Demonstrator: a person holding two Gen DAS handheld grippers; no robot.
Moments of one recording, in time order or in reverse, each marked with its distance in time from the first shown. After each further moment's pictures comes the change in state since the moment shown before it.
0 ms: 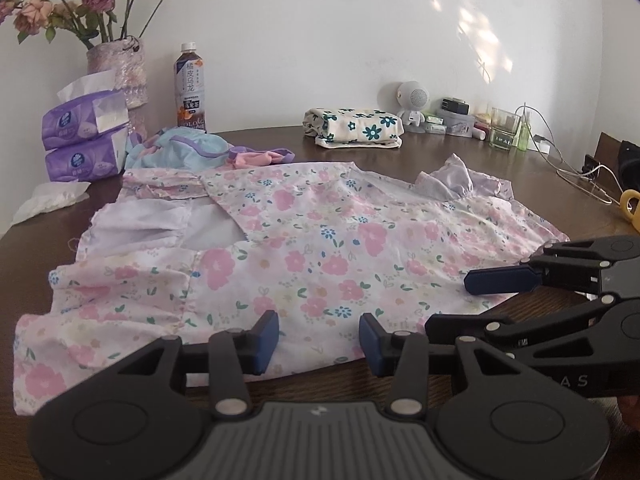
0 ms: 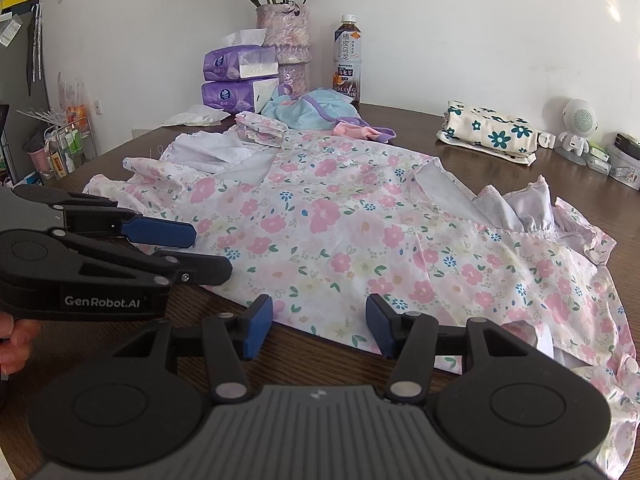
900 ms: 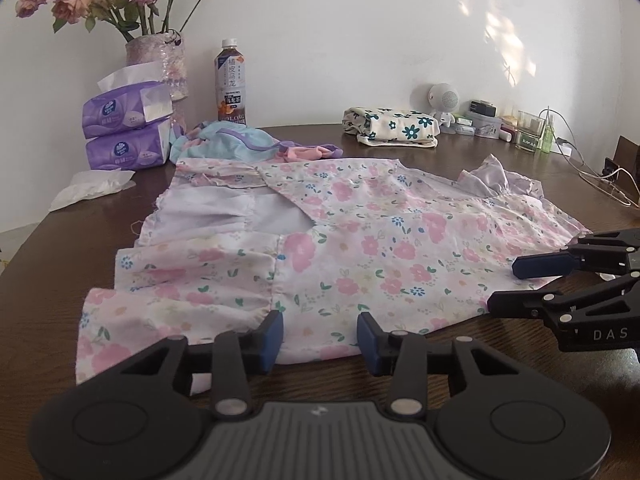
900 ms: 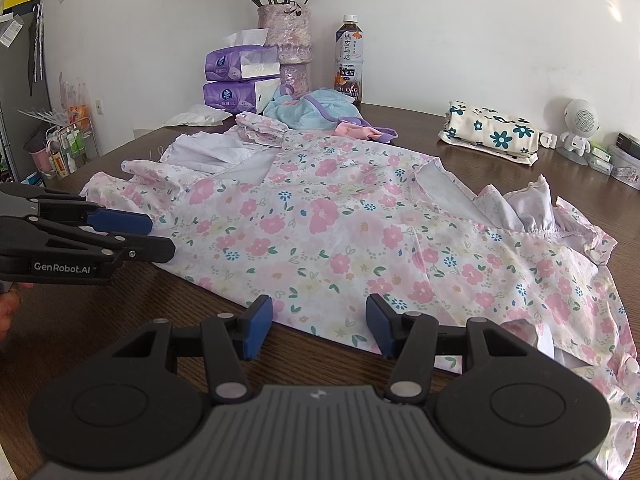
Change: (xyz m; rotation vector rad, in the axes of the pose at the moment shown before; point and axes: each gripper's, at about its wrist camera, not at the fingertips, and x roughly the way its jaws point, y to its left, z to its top) left arm -0.021 0.042 -0.012 -0.018 0.002 0.050; right arm 0.001 -0.002 0.000 -0.001 -0.001 0.006
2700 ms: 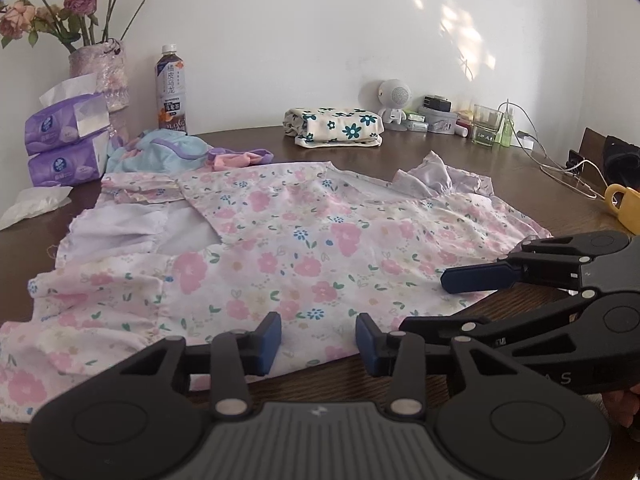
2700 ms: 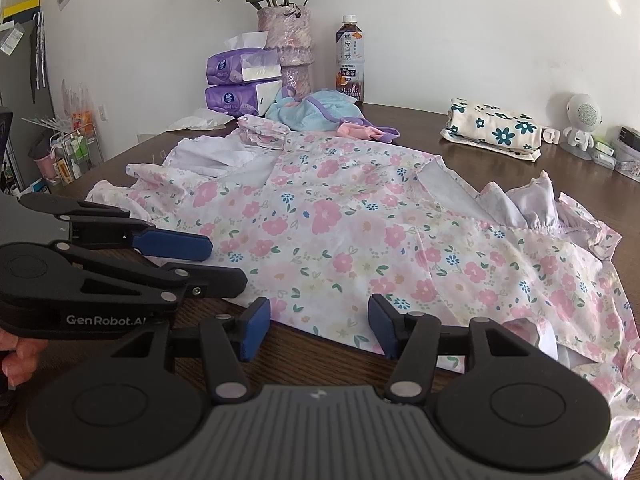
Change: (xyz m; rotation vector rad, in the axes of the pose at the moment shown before) left arm 0.019 -0.053 0.012 0.030 0.000 -0.106; right arm -0.002 -0.006 0.000 0.028 -0.005 0.033
